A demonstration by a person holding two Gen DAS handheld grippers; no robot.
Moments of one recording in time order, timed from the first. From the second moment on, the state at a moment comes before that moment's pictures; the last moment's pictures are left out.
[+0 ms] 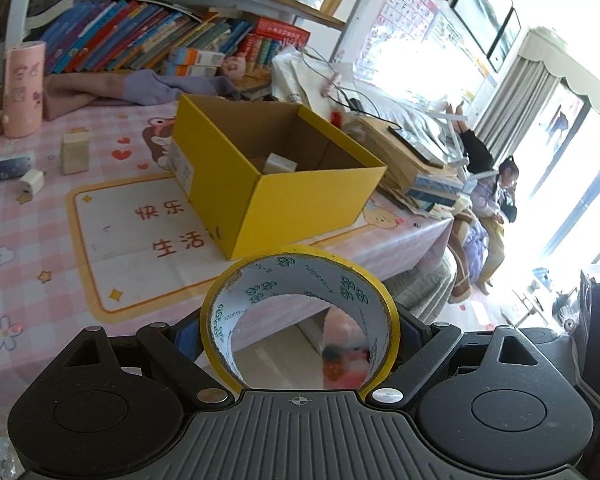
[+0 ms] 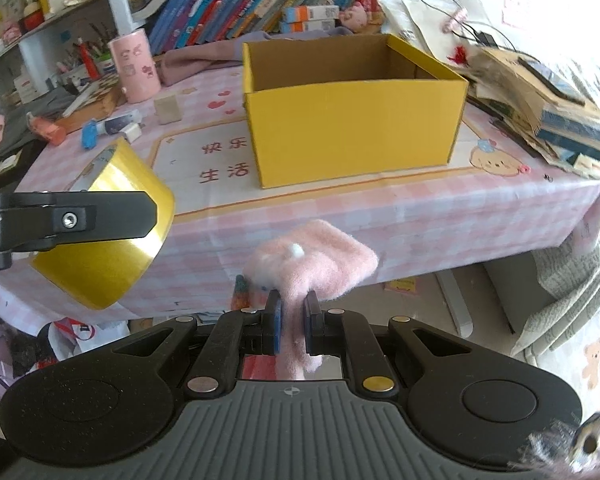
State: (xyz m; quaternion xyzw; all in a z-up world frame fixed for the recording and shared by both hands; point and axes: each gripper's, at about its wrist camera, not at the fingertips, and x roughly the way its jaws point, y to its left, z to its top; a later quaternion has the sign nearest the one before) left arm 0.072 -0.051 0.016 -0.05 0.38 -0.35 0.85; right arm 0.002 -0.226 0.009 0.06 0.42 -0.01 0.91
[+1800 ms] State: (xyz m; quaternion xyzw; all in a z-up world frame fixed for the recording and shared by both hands) left arm 0.201 -0.205 0.051 0.03 0.28 -0.22 0.93; right arm 0.200 -0.399 0.060 0.00 0.28 0.13 0.95
